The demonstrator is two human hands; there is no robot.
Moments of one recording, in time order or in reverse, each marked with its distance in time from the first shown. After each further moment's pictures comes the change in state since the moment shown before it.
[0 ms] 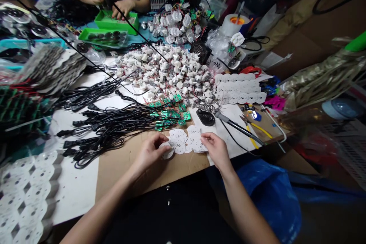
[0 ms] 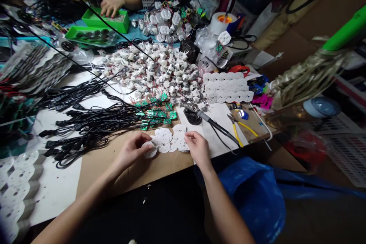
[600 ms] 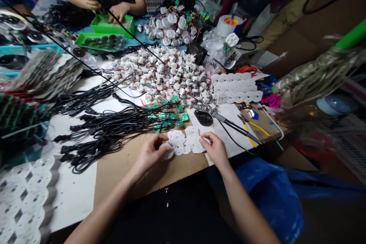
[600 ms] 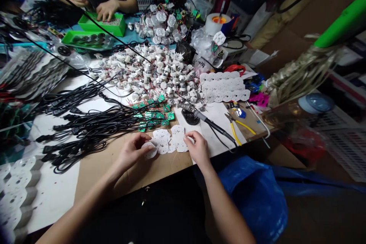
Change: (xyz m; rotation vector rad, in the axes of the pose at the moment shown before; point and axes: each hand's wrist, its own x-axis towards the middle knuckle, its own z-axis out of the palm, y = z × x) left_hand 0.004 -0.001 0.006 -0.023 0.029 0.034; right_hand 0.003 0.001 -0.007 -0.126 0.040 -0.072
